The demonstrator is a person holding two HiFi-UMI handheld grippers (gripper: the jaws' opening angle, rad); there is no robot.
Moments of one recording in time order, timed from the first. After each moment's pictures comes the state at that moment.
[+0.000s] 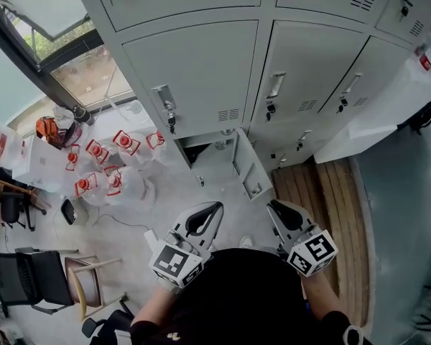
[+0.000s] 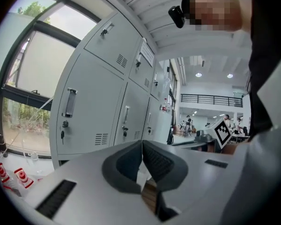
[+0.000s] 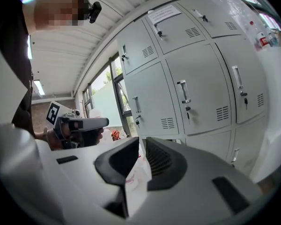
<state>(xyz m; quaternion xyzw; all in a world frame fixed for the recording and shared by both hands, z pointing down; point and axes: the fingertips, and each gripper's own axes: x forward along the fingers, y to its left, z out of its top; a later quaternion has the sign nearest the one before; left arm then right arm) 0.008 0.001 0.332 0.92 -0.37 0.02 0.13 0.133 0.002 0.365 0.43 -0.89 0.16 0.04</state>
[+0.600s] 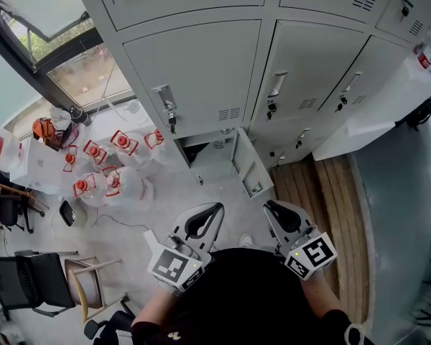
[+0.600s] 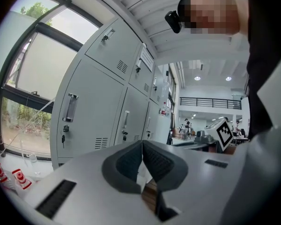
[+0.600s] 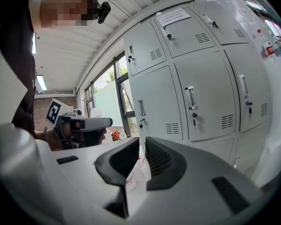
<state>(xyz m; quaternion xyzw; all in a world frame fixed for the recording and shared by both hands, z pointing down) 0.000 0.002 0.316 0.92 -0.37 0.00 0.12 0.112 0.004 0.343 0.43 -0.89 0.12 0.04</state>
